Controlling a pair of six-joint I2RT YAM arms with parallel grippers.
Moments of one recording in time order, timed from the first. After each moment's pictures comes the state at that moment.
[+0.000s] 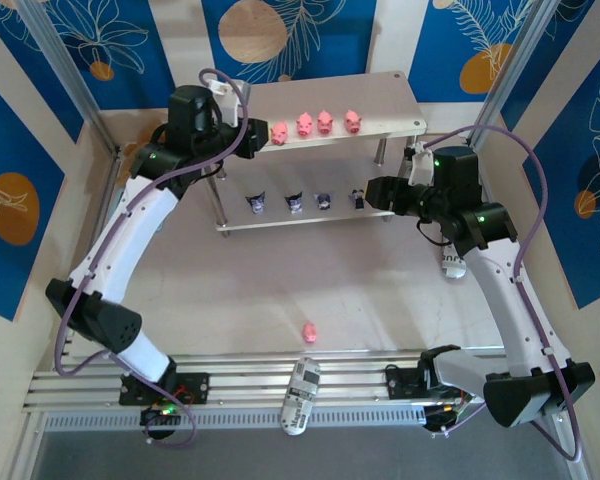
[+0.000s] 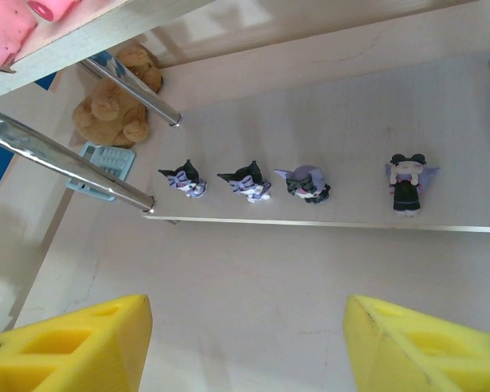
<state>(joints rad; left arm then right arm) -0.44 1.59 1.84 -0.61 0.25 -0.24 0.22 1.14 1.33 -0.79 -0.36 0.36</state>
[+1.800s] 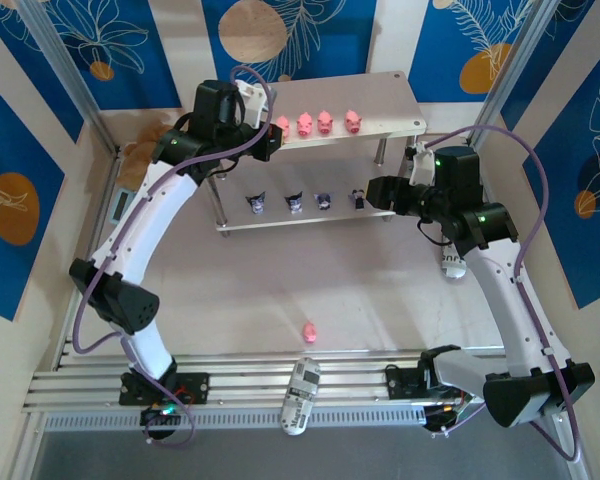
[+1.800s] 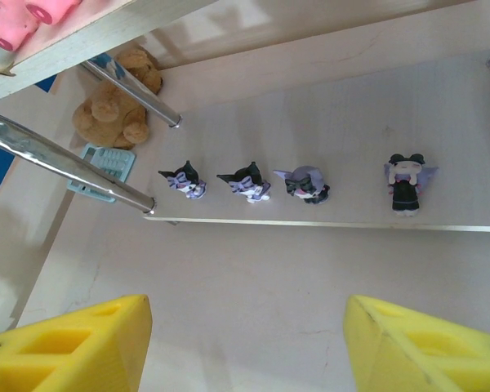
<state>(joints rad) -0.50 1.76 2.05 -0.78 0.26 -0.15 0.21 1.14 1.33 -0.79 -0.36 0.36</state>
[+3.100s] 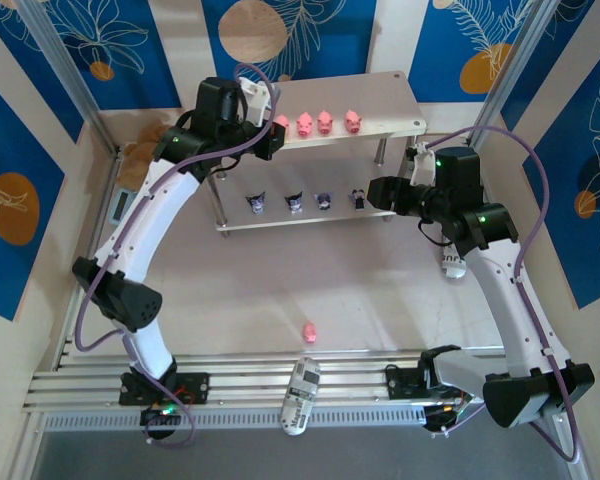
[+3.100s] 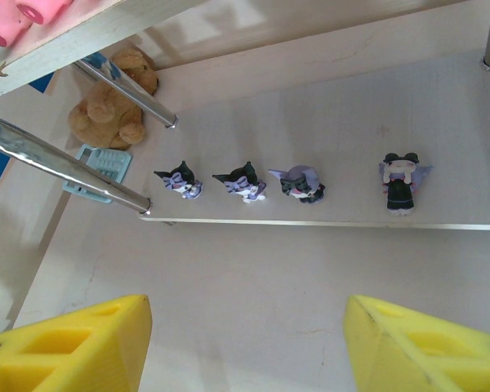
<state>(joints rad) -0.51 1.78 2.09 -0.81 0.27 -0.13 0.21 1.13 1.33 -0.79 -0.36 0.36</state>
